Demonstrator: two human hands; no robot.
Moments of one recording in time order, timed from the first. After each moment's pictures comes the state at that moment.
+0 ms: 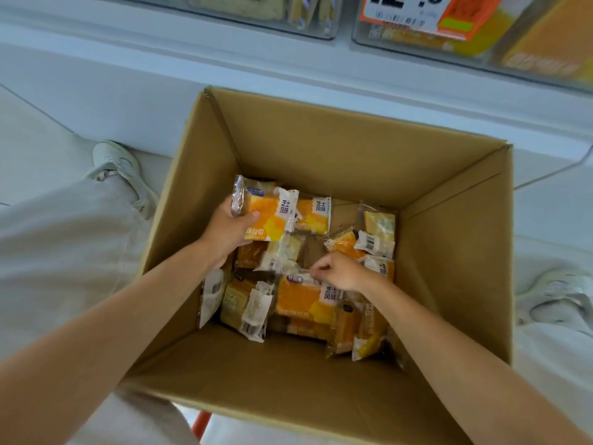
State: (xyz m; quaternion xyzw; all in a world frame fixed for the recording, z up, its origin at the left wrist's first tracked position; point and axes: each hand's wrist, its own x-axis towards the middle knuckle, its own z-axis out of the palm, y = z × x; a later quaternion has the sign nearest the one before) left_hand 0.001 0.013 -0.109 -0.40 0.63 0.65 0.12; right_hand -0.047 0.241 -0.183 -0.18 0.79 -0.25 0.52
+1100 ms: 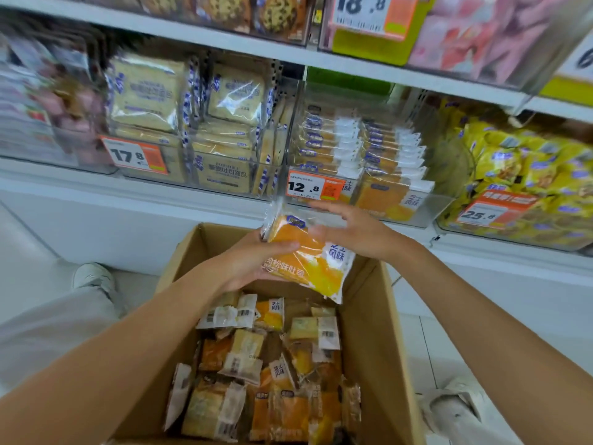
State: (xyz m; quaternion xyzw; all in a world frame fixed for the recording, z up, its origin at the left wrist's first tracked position) left_hand -0.040 0.073 0.087 -0.08 0.63 0.75 0.19; right_hand -0.116 0.276 0.142 -0.28 0.88 -0.34 0.19
